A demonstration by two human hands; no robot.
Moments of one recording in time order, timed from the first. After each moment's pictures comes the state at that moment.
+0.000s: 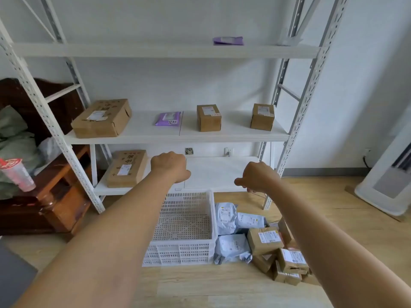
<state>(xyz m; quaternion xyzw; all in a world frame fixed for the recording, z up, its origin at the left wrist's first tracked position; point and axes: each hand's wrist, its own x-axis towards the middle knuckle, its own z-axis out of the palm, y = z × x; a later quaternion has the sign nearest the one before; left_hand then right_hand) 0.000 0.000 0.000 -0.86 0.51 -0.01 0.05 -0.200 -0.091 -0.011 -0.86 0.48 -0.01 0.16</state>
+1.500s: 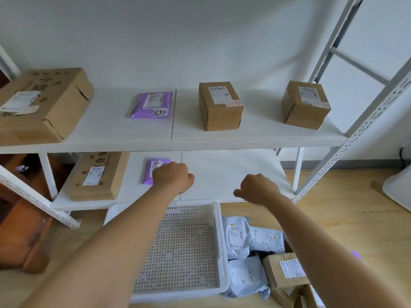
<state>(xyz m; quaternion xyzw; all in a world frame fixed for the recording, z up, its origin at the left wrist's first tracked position) 0.221 -0.315 -0.172 -0.86 0.51 0.07 0.04 0.022 -0.399 -0.177 -0.84 0.50 0.08 0.17</state>
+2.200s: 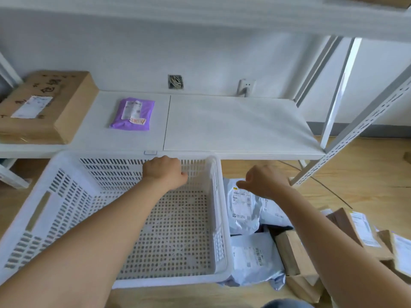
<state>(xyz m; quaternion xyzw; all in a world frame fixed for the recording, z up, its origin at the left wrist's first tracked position) 0.213 -0.340 -0.538 -0.84 0.53 0.08 0.07 -0.004 -0.441 -0.525 -0.85 0.50 0.09 0.15</state>
